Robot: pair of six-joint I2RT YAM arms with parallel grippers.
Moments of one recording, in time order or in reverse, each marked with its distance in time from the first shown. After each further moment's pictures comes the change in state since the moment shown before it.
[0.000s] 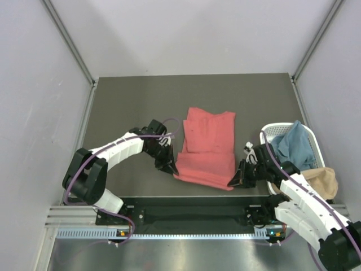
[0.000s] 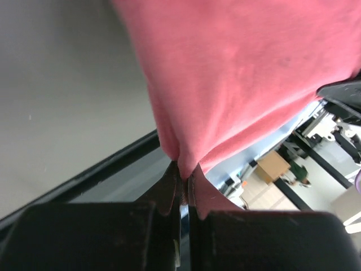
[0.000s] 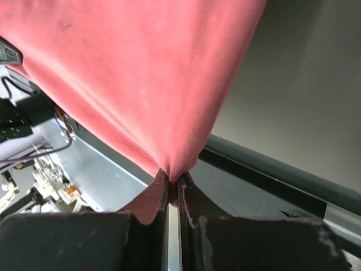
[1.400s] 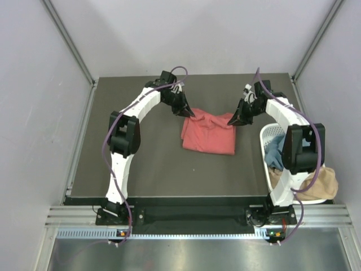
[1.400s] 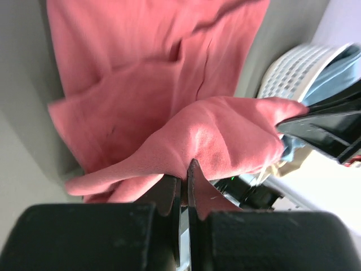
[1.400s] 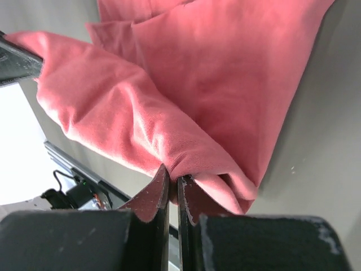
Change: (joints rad) left arm 0.142 0.754 1.055 -0.082 0.042 -0.034; right arm -0.283 1.009 0.903 0.012 -0.064 -0.283
